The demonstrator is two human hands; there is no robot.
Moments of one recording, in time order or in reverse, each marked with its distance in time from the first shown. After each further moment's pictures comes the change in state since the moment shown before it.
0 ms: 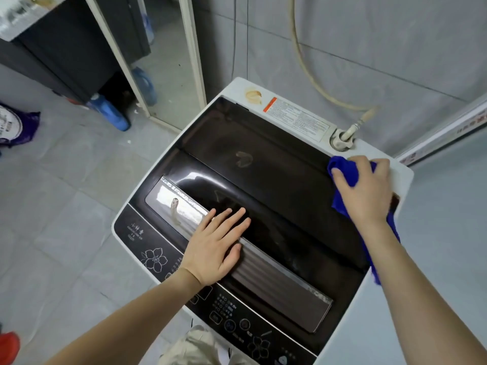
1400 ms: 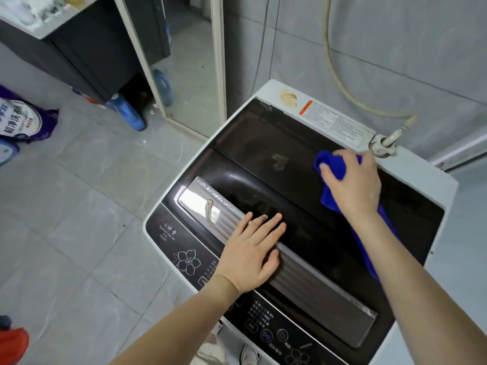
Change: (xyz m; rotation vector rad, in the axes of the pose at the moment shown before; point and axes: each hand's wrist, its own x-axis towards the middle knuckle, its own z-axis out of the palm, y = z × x) left_hand -0.002 -0.003 0.012 -0.082 0.107 0.027; right_hand -0.003 -0.088 0.036 0.054 -0.040 -0.129
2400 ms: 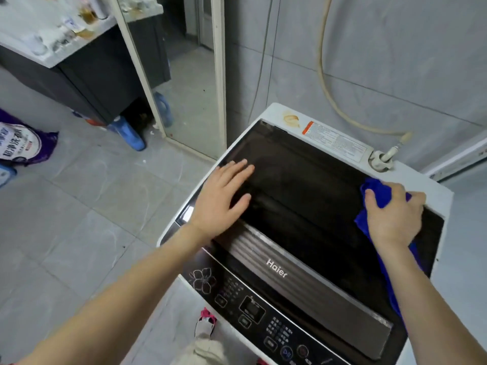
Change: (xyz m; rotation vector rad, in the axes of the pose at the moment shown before) left_hand 0.060 -0.102 -0.097 -0.145 0.232 -0.015; right_hand -0.029 0.033 -0.018 -0.031 0.174 0.424
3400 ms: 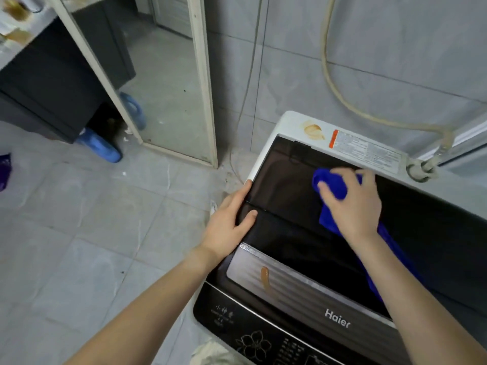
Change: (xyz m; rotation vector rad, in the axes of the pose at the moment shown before) left_hand 0.036 -0.109 0.014 -0.452 -0.274 -0.303; right_hand -0.019 -0.154 0.066 0.005 -0.100 -0.217
